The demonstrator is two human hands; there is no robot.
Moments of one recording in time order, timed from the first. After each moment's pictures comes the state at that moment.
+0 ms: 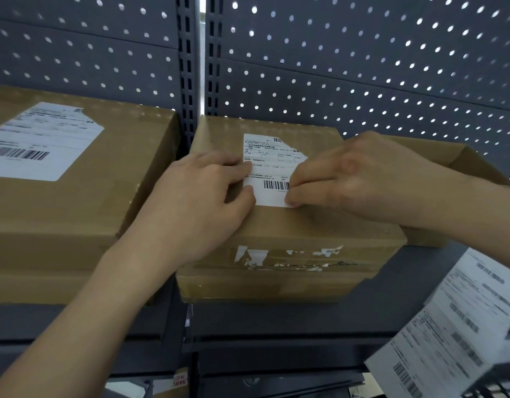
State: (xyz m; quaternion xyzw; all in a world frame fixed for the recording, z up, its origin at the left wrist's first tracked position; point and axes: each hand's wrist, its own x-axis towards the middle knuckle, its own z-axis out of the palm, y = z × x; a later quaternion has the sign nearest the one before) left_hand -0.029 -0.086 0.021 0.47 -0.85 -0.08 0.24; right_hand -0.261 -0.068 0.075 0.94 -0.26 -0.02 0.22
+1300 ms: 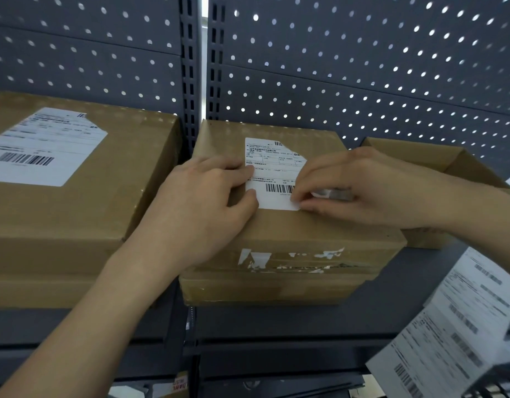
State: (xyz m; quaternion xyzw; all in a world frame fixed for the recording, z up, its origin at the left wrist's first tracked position) left_hand -0.027 -0.088 0.020 0.46 -0.85 -0.08 0.25; right_hand -0.261 -0.062 0.076 0.92 -0.39 0.08 -0.03
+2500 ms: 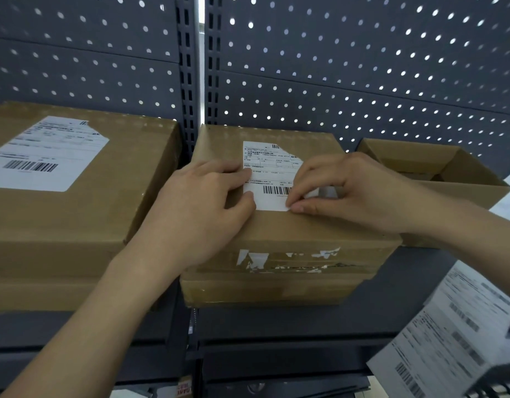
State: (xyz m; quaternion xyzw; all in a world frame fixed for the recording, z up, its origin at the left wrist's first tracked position) left_hand -0.028 -0.088 0.020 0.47 -0.85 -0.09 0.24; right_hand -0.259 -0.059 0.063 0.85 -0.48 0.16 -0.14
